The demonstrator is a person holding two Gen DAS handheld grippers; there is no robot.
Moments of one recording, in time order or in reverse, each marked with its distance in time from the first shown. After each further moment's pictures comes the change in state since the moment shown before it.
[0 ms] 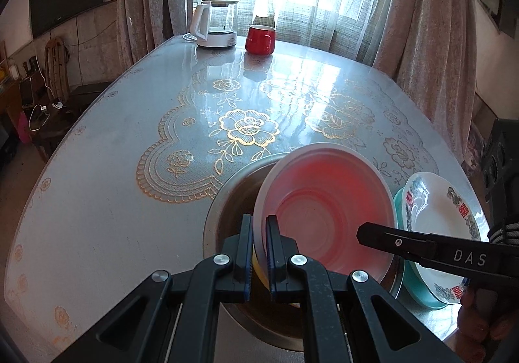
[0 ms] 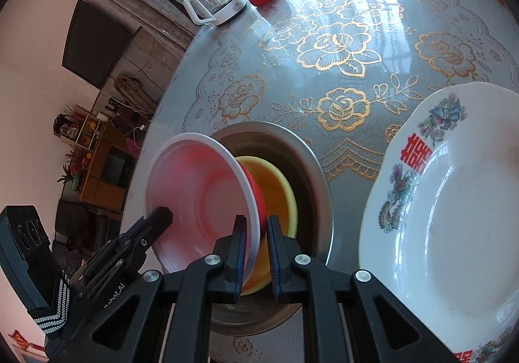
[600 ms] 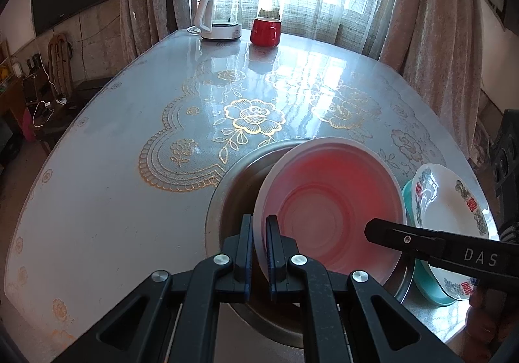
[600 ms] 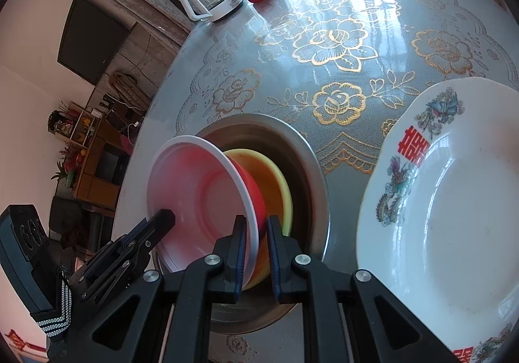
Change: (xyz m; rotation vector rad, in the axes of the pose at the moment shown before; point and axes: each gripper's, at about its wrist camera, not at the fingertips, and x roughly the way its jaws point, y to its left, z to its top) left arm 0.008 0.001 -0.007 -0.002 0.022 0.027; right arm 0.004 0.006 -0.003 -0.008 0.009 -0.028
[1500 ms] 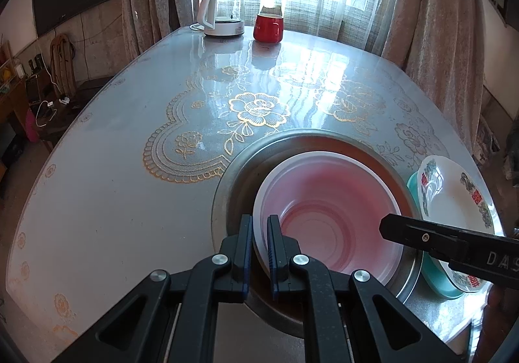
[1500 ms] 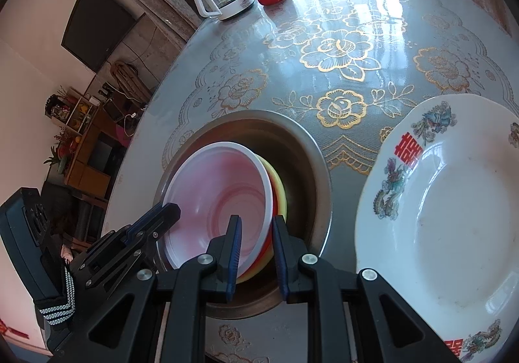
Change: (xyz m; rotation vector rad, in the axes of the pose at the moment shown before) left arm 0.003 0.004 -0.008 0.008 0.008 0.015; right arm -0.005 0.010 -0.006 -0.071 -0.009 -0.041
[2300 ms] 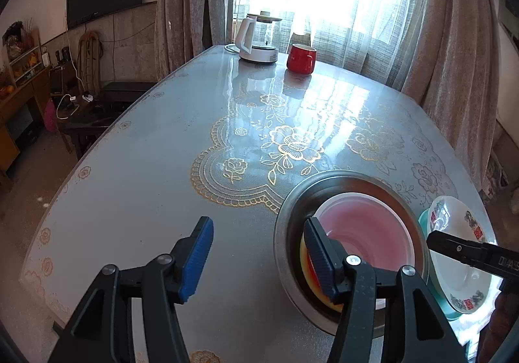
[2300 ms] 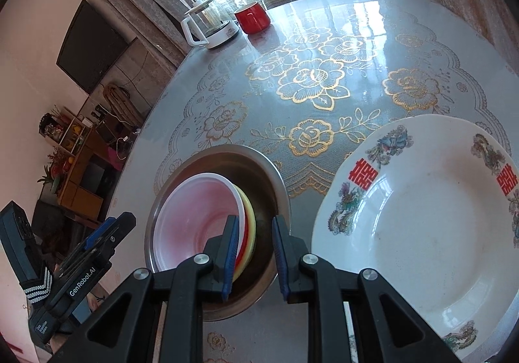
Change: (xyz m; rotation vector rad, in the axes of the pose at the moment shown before) left arm -0.031 0.043 0.006 -0.115 -0.100 0.054; right arm -0.033 -0.014 0.000 0.026 -0.103 -0.039
